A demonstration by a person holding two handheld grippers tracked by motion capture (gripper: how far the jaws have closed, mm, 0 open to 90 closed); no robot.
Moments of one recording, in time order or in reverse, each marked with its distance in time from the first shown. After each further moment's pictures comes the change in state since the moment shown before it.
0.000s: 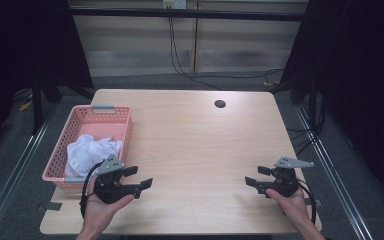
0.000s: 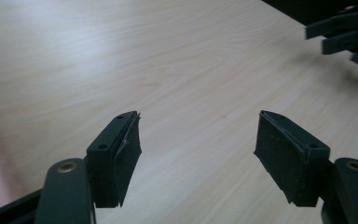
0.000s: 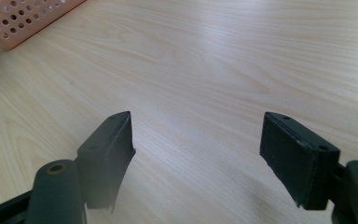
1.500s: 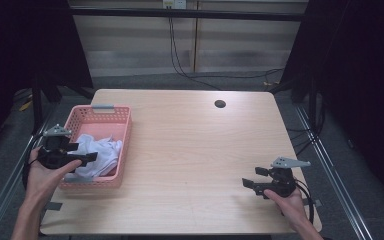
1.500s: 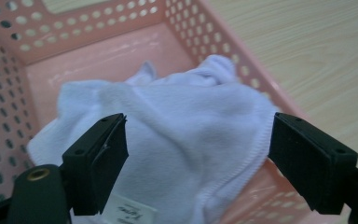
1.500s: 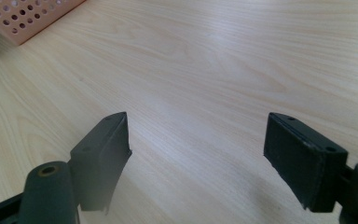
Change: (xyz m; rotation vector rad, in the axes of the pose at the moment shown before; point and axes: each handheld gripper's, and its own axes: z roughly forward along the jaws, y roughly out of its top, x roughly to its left) left arm 0.143 0.020 -0.056 0.194 0.263 -0.079; right arm 0.006 0.002 0.005 0.021 0.034 -0.006
